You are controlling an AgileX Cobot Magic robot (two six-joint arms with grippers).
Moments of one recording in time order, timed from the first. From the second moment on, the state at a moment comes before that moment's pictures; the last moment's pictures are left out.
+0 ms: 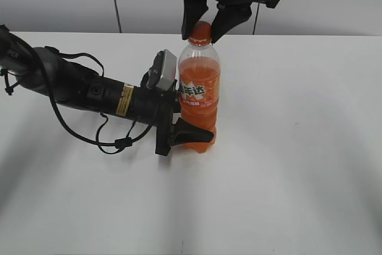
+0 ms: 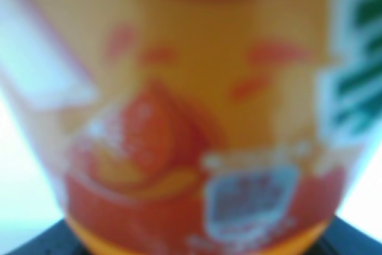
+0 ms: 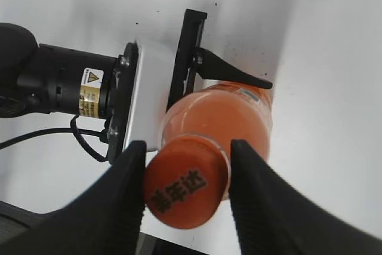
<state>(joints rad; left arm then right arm) -0.35 2.35 -1.32 1.57 -1.08 -0.68 0.61 1.96 -1.89 0.17 1.23 0.38</state>
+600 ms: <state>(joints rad) -0.35 2.35 -1.32 1.57 -1.07 -0.68 0.61 1.96 -1.89 0.20 1.24 -0.15</state>
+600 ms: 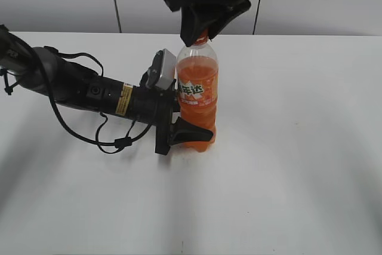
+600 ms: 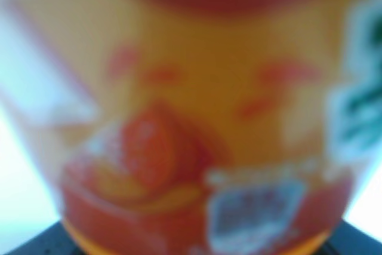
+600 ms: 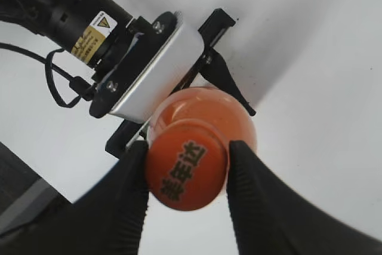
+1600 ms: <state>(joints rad) -0.34 2.35 -1.32 1.59 -1.09 -0.68 0.61 1.96 -1.89 0.23 1.24 -0.73</state>
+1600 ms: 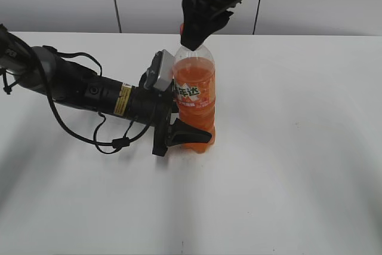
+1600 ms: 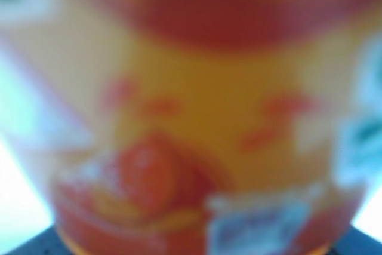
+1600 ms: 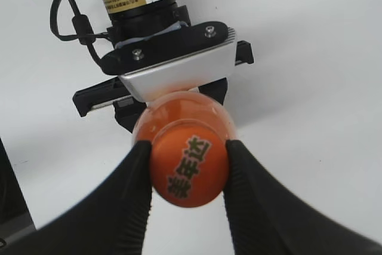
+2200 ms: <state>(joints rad) -0.34 2.35 -1.32 1.60 -1.09 -0.67 0.61 1.96 -1.89 0.24 1.24 -1.02</state>
